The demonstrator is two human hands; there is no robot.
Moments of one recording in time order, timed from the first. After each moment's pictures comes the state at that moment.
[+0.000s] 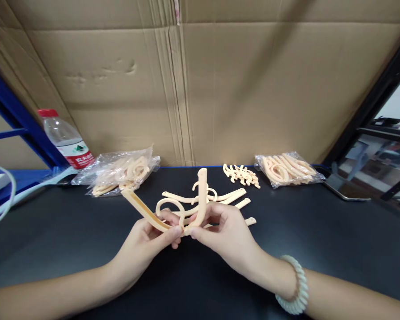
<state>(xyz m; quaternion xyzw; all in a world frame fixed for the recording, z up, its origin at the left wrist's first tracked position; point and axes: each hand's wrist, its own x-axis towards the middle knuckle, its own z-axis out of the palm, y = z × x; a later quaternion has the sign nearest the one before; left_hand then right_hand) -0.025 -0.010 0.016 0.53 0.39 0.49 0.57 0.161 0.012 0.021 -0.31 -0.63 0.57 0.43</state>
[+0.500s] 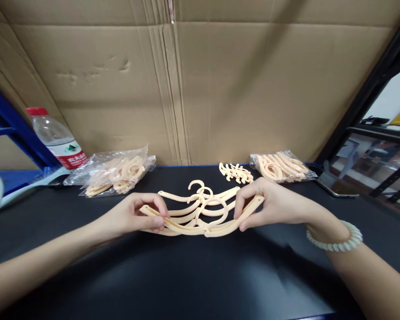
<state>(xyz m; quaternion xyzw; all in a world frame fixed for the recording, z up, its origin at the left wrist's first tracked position) -0.070 0.029 0.047 0.67 0.41 0.30 0.54 0.263 0.055 0.073 -0.32 -0.85 0.38 0.17</state>
